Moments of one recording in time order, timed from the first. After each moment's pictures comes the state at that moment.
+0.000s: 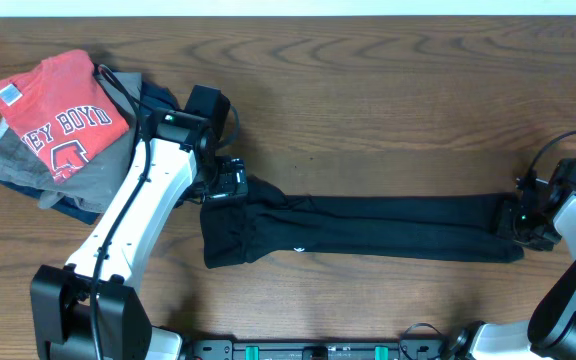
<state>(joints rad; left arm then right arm) -0.26 1.61 1.30 -1.23 -0.04 -0.43 -0.53 1.62 0.81 -0.64 -0.06 -0.17</state>
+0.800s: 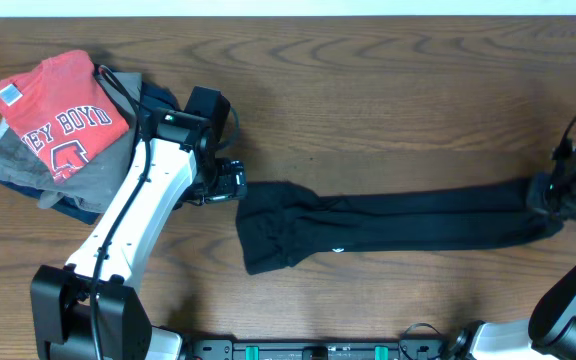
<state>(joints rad) -0.26 1.61 1.30 -1.25 -0.04 -0.43 -0.49 1.64 1.11 -0.82 0.14 -0.11</state>
